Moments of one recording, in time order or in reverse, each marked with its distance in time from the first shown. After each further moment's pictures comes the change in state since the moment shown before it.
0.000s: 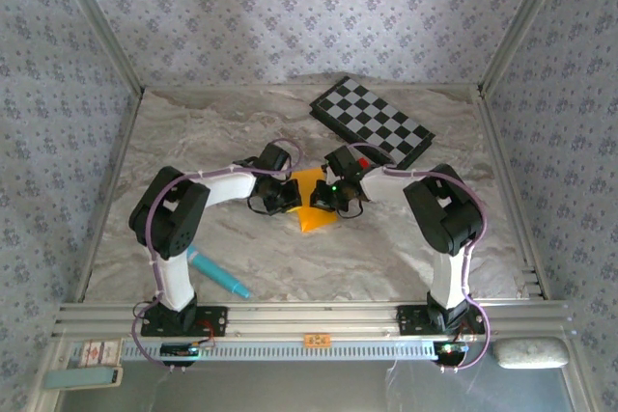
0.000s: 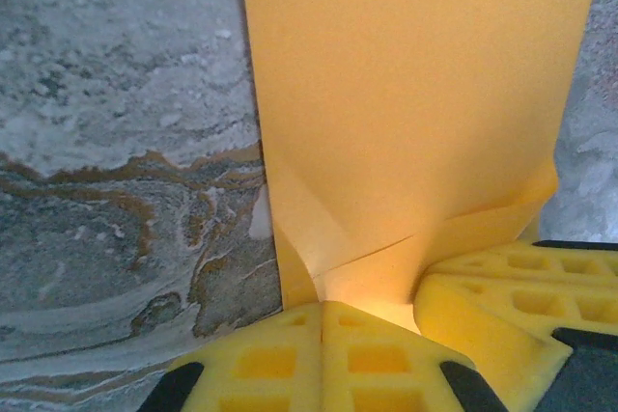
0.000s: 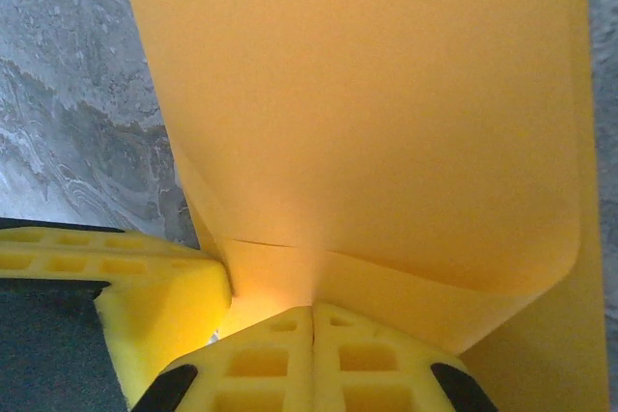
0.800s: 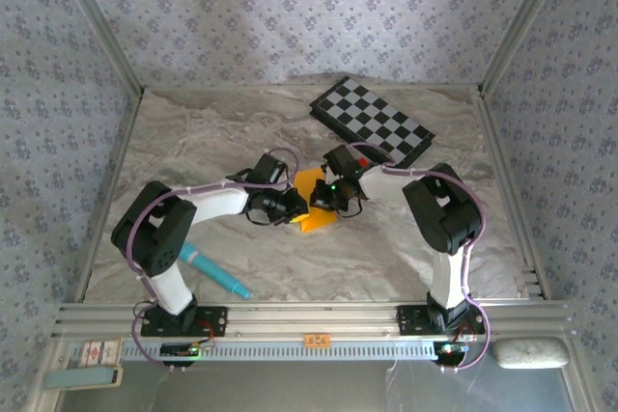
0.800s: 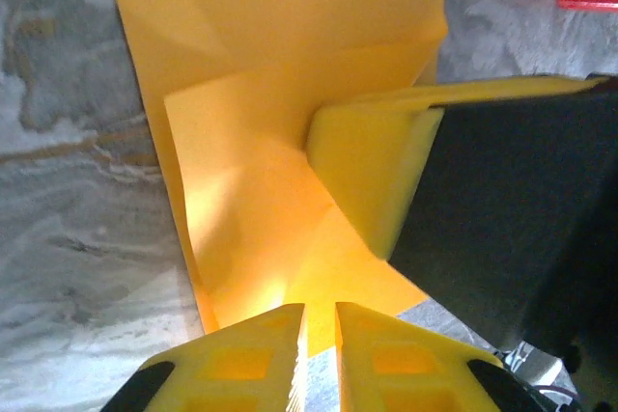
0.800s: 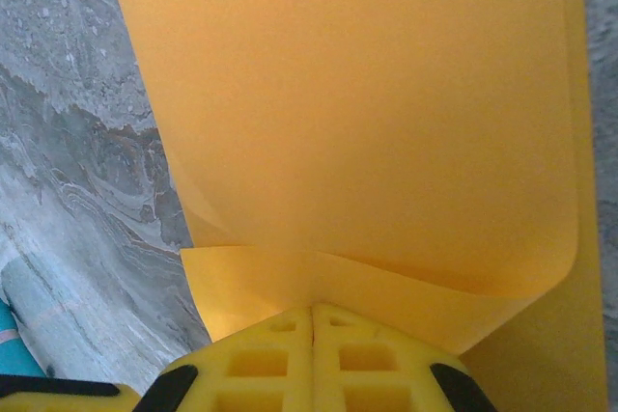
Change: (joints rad) left arm -0.047 -0.147 -0.172 0.167 0.138 -0.130; right arm 0.000 0.015 0.032 -0.049 0.008 0.005
